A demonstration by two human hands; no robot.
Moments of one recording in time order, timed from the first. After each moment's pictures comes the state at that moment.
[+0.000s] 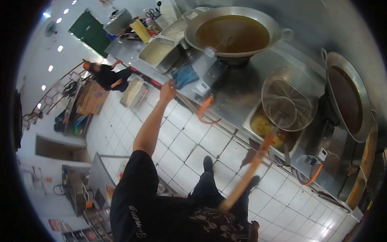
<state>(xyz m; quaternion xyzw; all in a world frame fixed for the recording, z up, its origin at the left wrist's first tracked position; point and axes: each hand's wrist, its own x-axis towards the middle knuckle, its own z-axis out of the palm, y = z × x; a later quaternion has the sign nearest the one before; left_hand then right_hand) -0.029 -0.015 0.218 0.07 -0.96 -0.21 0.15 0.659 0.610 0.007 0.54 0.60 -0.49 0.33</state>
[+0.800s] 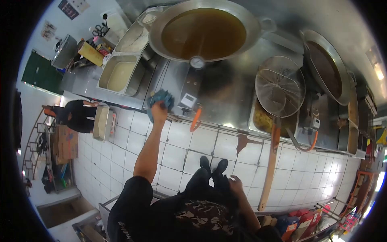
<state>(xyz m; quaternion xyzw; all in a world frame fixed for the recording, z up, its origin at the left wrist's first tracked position) -0.066 -0.010 0.140 -0.04 -0.94 -0.27 0.19 0.397 0.318 0.021 0.17 0.88 -0.42 0.17</state>
